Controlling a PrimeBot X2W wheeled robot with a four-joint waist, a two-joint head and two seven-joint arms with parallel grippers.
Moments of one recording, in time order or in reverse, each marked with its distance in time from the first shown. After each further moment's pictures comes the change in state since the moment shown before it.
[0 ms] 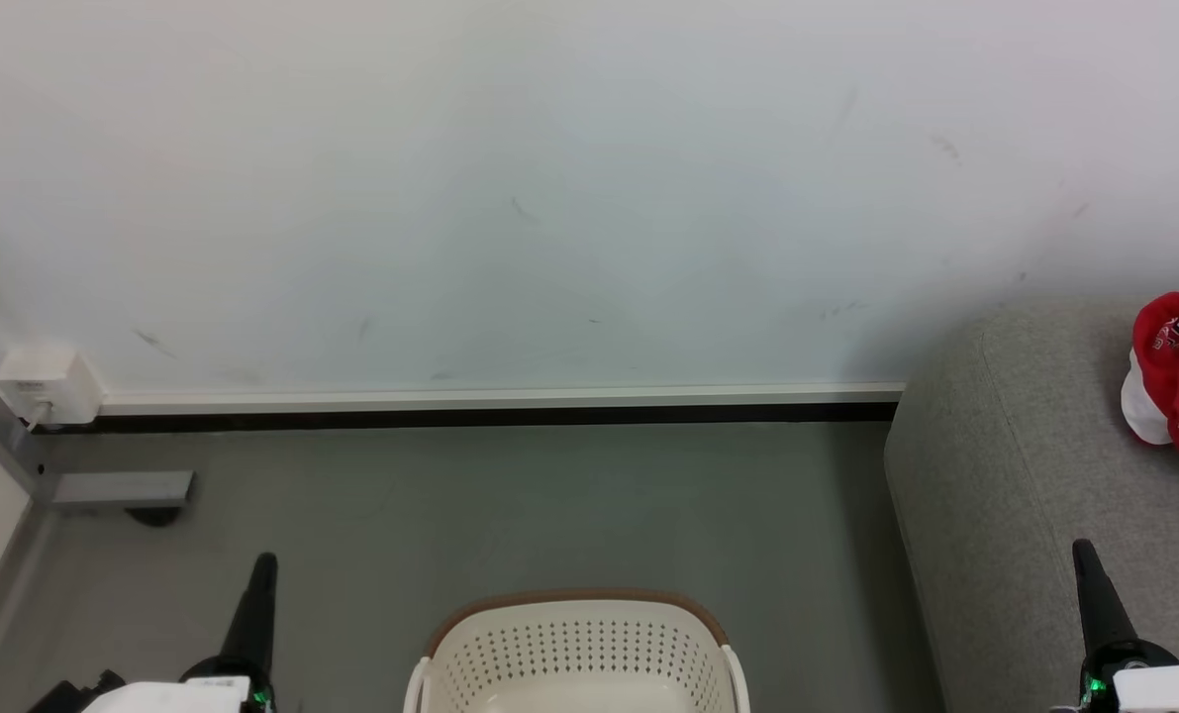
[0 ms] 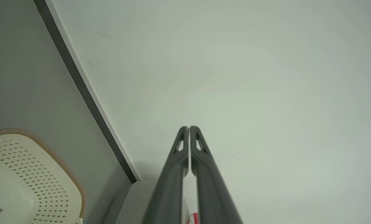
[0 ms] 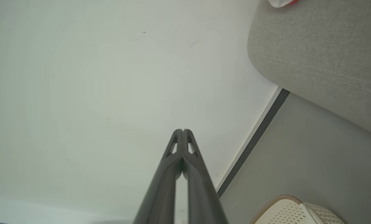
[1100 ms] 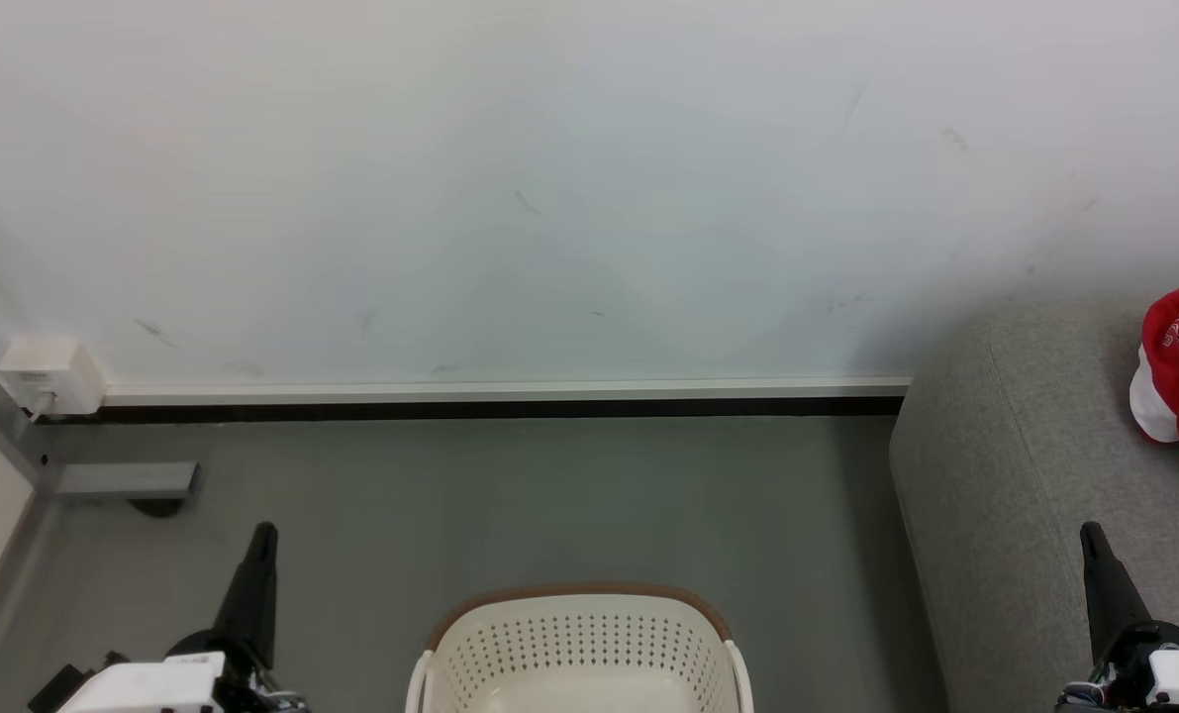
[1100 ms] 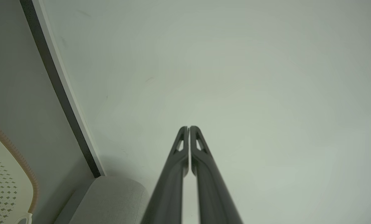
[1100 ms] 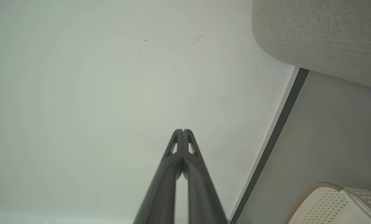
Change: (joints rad) left arm -0.037 0.002 0.005 -0.006 -0.202 -0.007 0.053; right arm -0.029 -0.003 -0.021 0.002 0.213 0.000 0.052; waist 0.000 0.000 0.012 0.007
